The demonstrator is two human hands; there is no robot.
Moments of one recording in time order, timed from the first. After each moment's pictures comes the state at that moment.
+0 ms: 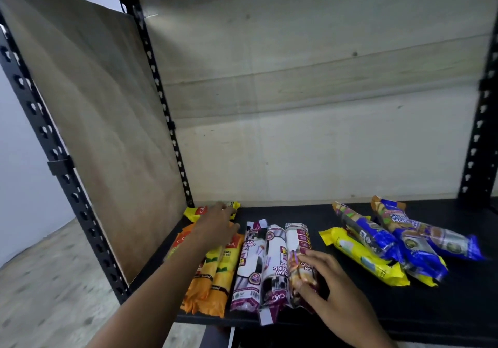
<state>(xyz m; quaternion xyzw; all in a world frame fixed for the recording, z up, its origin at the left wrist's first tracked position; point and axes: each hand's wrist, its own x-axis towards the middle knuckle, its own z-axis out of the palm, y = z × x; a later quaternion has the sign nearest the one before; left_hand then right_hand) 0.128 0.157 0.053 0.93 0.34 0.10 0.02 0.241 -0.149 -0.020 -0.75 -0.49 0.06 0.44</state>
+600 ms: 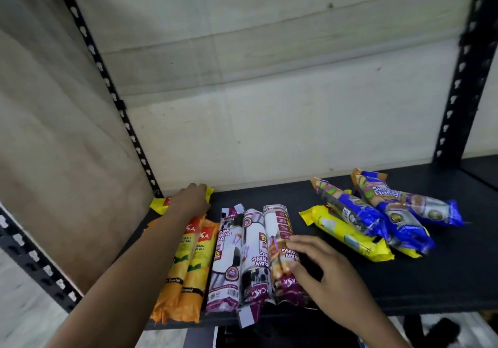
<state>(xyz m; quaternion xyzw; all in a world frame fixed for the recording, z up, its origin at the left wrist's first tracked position) 0.188 0.229 0.039 0.92 0.39 -0.01 -0.05 0.254 -0.151 -0.026 -0.74 -0.47 0.05 0.48</state>
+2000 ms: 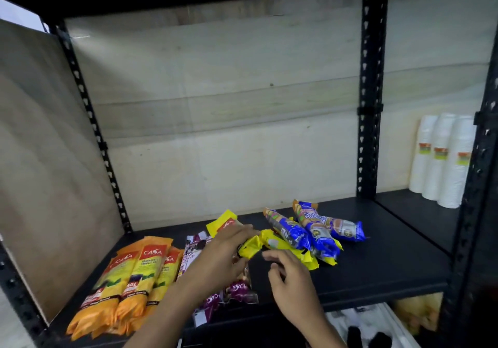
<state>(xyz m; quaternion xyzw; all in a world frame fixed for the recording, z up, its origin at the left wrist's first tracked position) 0.149 -0.026 0.067 0.96 -0.03 0.25 0.13 0.248 -0.189 -0.015 -0.72 -0.39 -0.05 0.57</state>
